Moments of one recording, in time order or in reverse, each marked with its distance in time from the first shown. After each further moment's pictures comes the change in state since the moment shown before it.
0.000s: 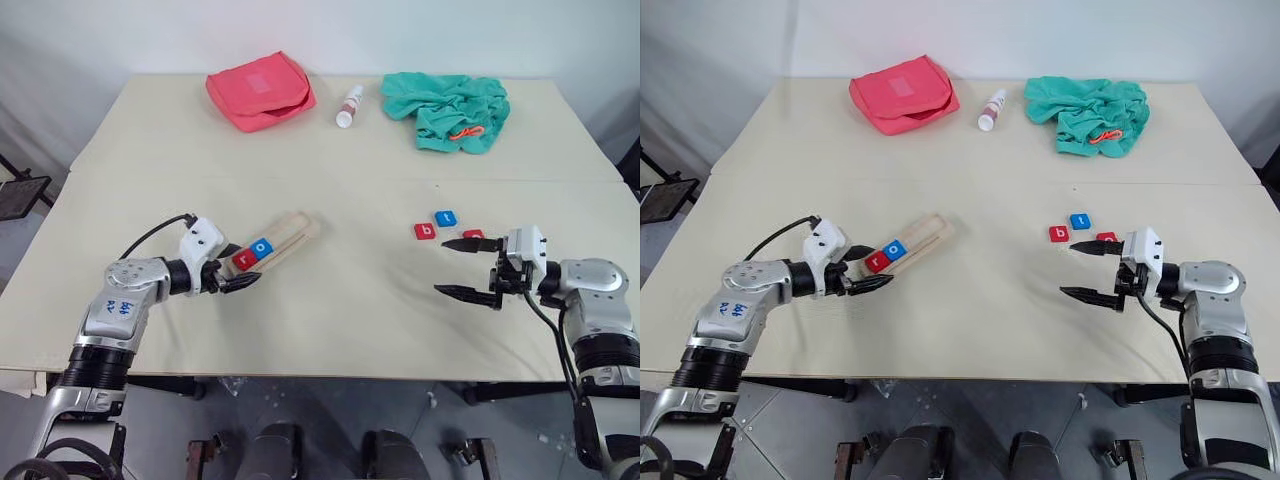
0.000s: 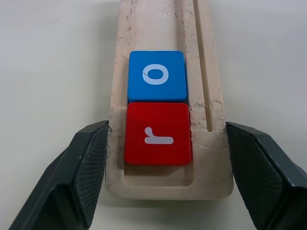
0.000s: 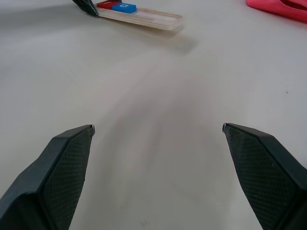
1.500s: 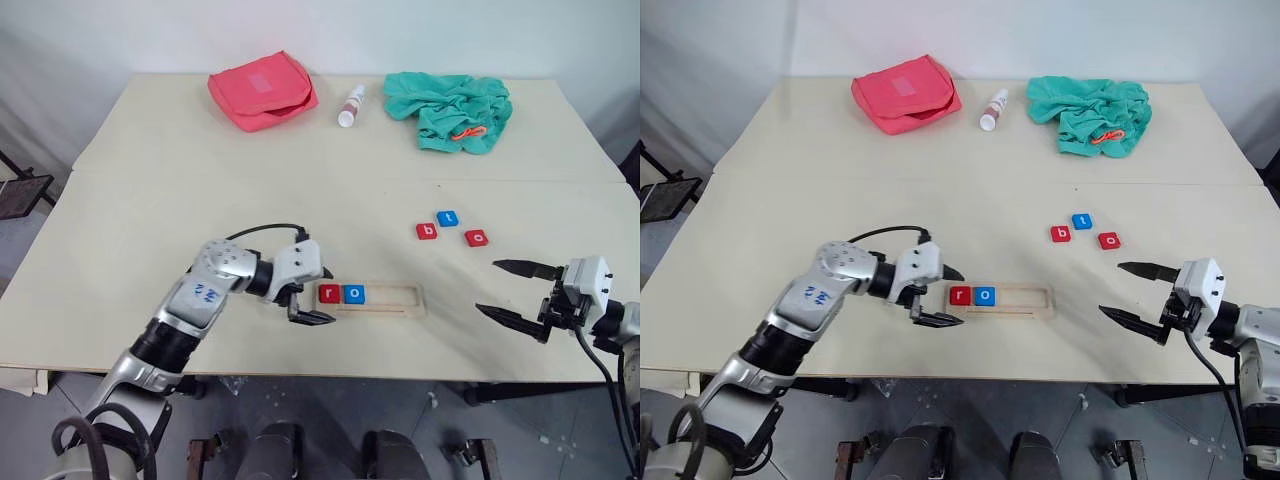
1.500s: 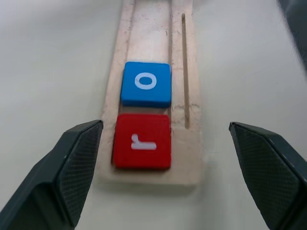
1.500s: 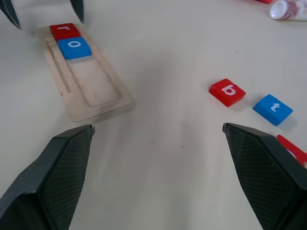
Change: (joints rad) left arm -0.120 -0.120 -0.226 -0.192 0.063 0.095 -0.224; right arm 0.402 -0.083 -0.222 -0.390 0.085 0.165 -0.185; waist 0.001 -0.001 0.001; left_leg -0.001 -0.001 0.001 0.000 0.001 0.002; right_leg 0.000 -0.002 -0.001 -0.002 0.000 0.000
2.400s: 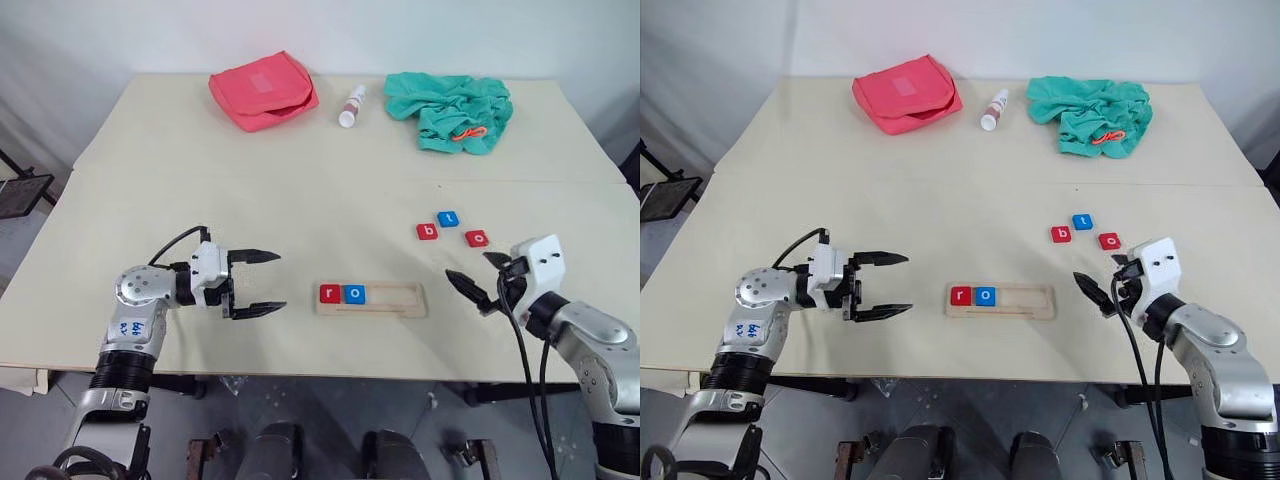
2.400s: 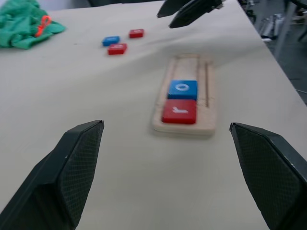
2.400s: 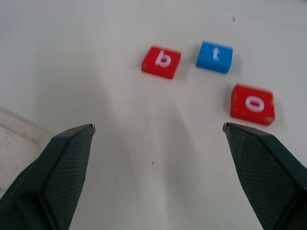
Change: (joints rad) left arm 0.152 -0.003 0.302 0.400 -0.197 -0.667 -0.228; right arm 0.076 0.174 0.041 -0.581 -0.004 0.735 -0.768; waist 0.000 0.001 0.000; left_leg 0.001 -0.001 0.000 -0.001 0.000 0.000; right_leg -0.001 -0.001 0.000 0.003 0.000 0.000
